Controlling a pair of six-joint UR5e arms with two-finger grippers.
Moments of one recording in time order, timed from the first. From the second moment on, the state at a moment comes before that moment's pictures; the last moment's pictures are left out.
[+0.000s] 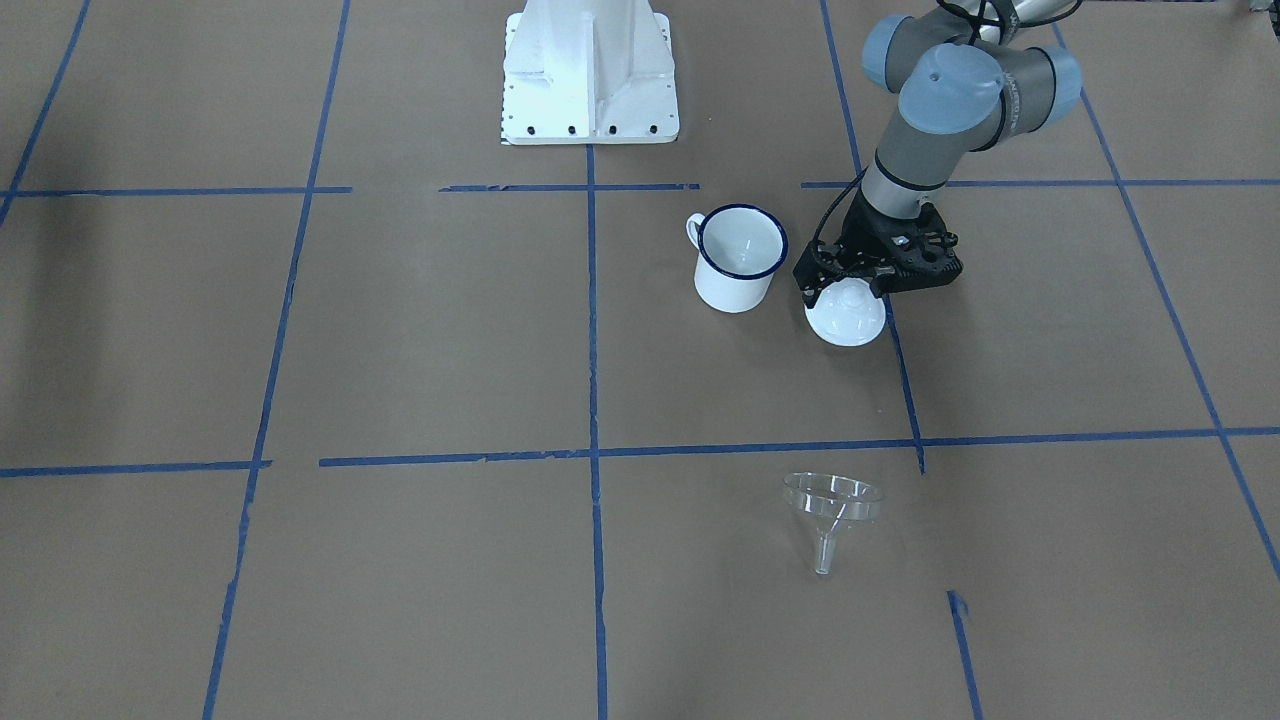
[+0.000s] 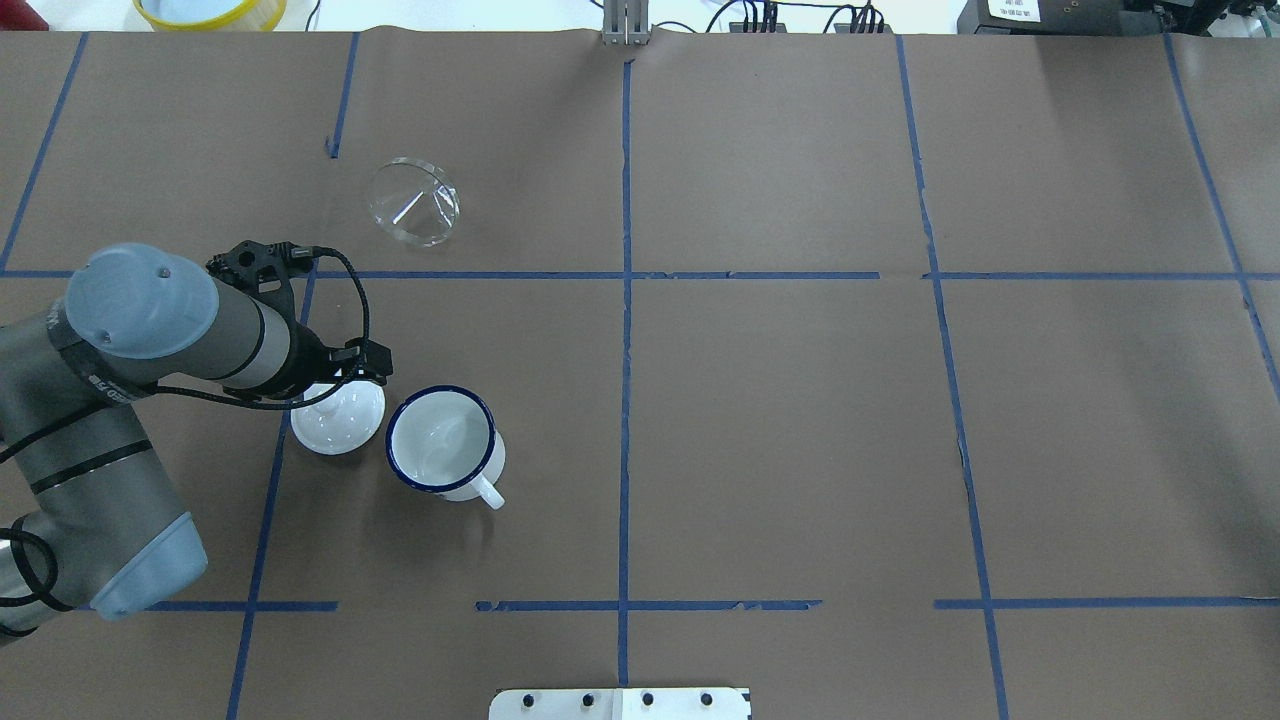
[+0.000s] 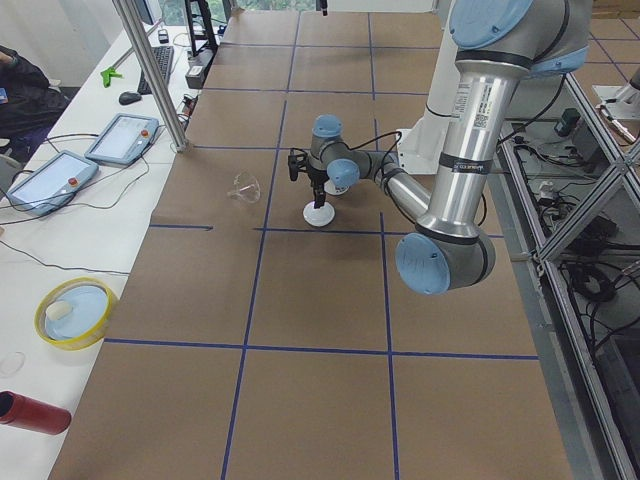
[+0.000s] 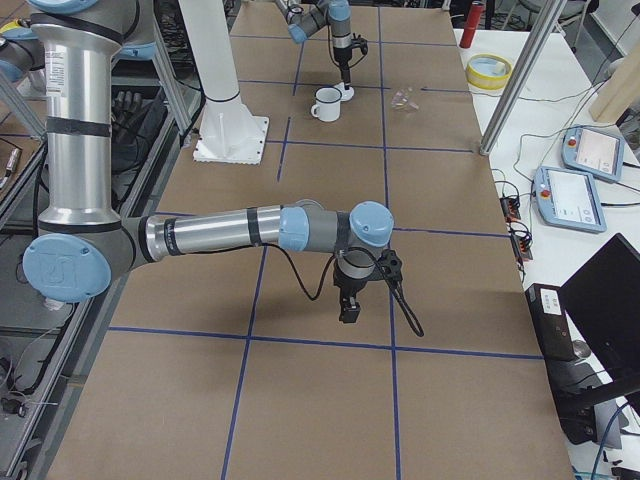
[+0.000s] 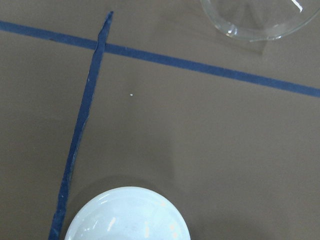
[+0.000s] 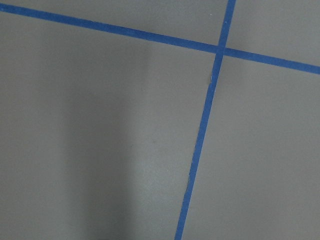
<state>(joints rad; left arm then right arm) -0.63 -1.80 -1.86 -1.87 -1.89 -1.32 1.45 -1.63 1.79 -1.79 2.31 -0.13</state>
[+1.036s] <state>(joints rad) -0.62 -1.79 -1.84 -1.86 -1.86 -1.32 1.45 -1.63 1.79 -1.79 2.31 -0.13</state>
